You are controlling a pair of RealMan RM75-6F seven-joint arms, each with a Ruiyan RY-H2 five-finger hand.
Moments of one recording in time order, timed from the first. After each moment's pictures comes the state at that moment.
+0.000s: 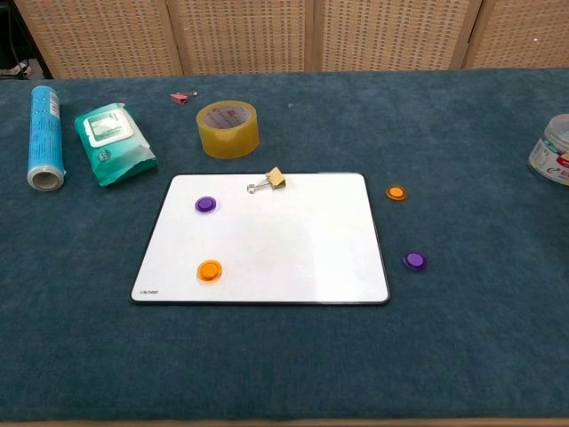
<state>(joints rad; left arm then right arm) -0.32 -1.08 0.02 -1.86 1.48 1.39 0.19 0.28 -1.14 0.13 -1.67 -1.44 1.19 -0.16</state>
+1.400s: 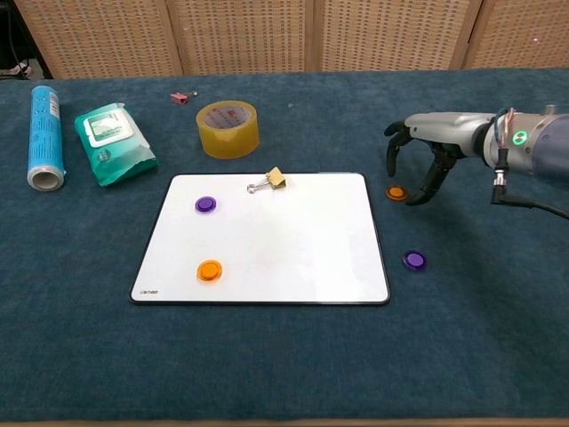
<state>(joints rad) -0.26 -1.00 -0.03 -1.86 1.46 1.37 0.04 0.85 -1.59 0.22 -1.28 -0.81 0.72 -0.41</state>
